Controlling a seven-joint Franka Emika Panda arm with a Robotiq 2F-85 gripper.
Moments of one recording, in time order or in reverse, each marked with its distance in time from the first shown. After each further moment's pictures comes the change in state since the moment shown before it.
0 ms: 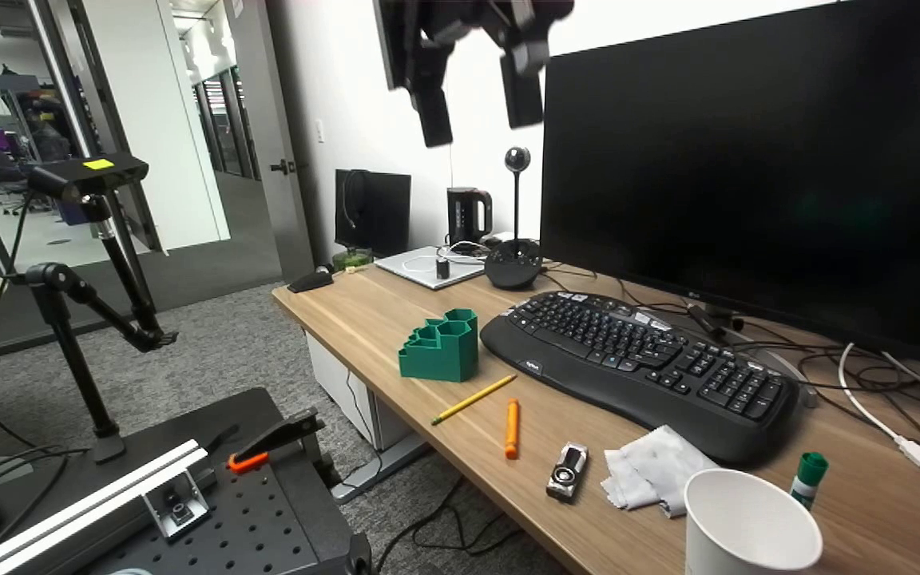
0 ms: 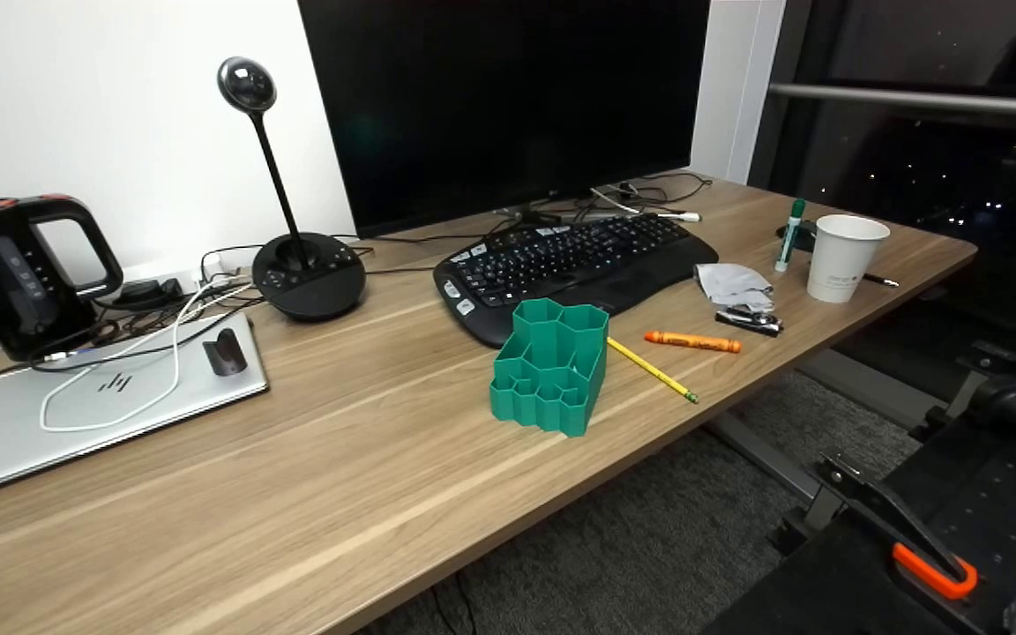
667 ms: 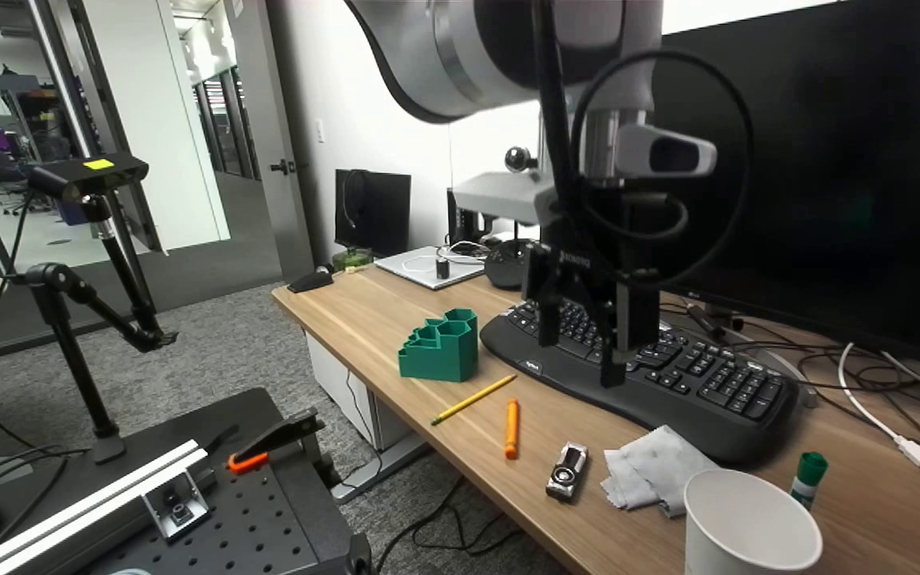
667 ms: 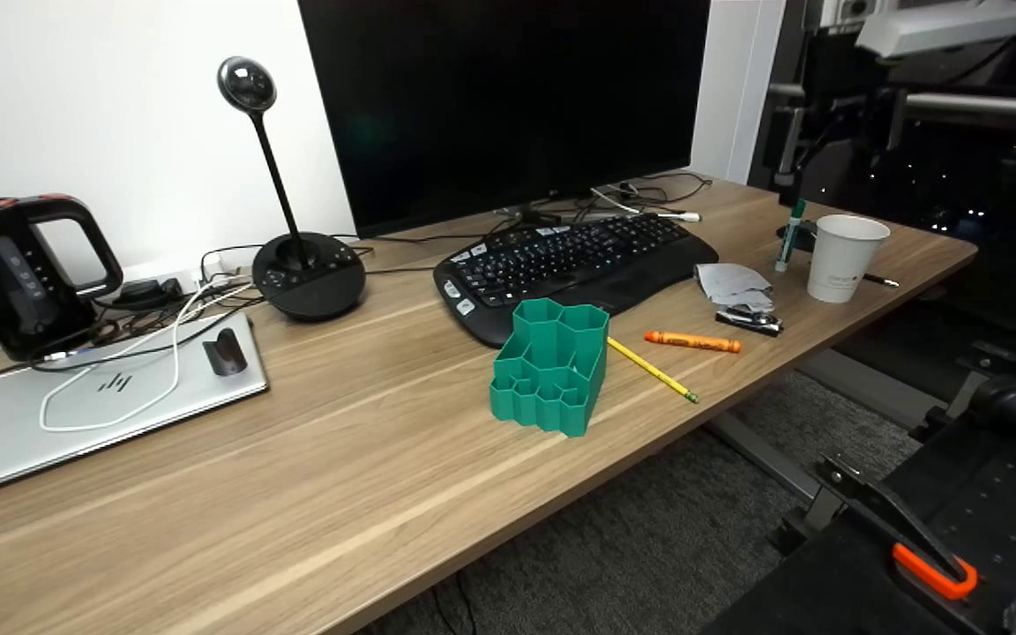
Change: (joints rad) arm -0.004 0.690 -0.013 0.294 0.065 0.235 0.183
